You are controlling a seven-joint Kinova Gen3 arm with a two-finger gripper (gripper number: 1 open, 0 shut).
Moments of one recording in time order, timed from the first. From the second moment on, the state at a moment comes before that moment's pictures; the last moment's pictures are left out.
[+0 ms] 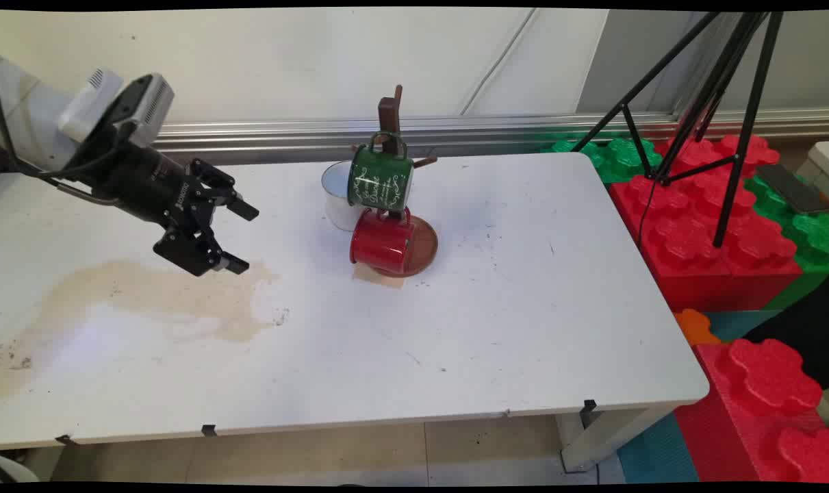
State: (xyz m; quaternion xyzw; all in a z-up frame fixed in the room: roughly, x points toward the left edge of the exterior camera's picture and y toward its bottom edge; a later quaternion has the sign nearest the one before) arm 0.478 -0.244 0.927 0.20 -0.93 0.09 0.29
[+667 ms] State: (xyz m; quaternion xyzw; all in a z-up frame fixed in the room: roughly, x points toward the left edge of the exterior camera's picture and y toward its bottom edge) arm 0.477 -0.241 0.942 0.22 -0.91 0.10 0.33
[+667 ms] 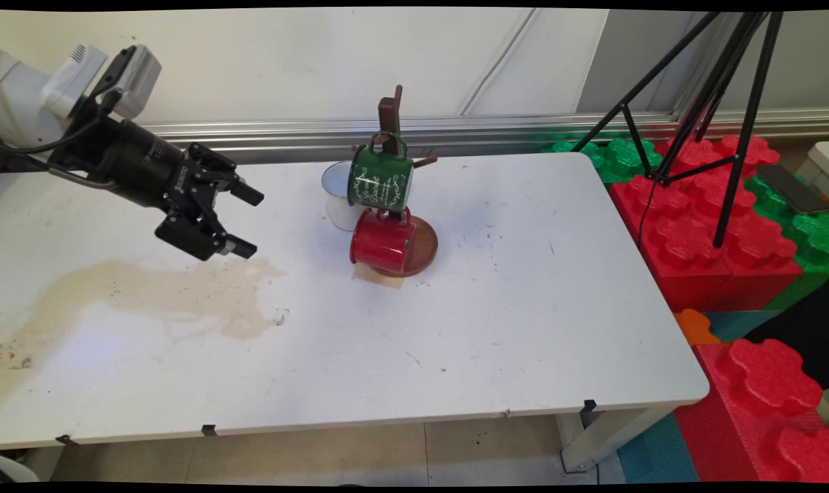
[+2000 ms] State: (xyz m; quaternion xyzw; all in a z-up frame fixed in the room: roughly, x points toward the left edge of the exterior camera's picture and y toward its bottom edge) arm 0.475 -0.306 0.855 0.23 -0.90 0.07 0.36
